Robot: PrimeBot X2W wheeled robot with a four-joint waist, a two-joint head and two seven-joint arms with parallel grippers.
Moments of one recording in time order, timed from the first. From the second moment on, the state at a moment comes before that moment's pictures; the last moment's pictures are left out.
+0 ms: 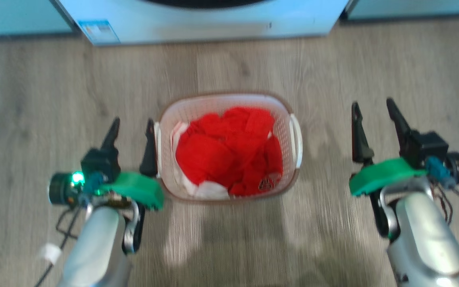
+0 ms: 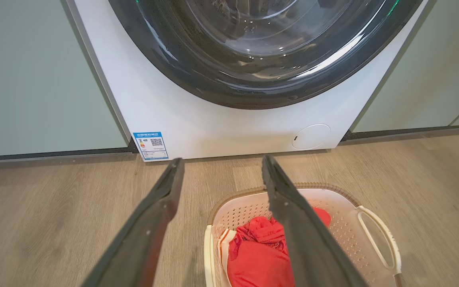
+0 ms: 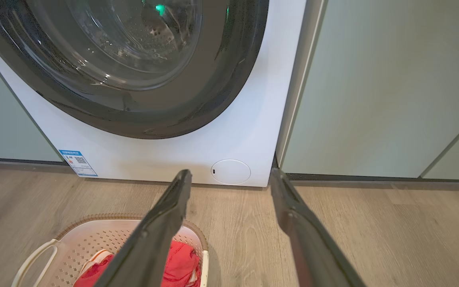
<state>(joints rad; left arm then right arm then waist) -0.28 0.05 -0.23 0.34 -0.16 0.05 -0.25 -0.30 -0.04 0.06 0.25 0.11 0.13 -0.25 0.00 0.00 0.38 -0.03</state>
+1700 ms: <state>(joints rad) -0.82 0.03 -0.36 0.95 -0.32 0.00 -0.26 -0.83 -0.07 0.25 0.84 0.25 0.13 -0.25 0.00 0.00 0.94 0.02</state>
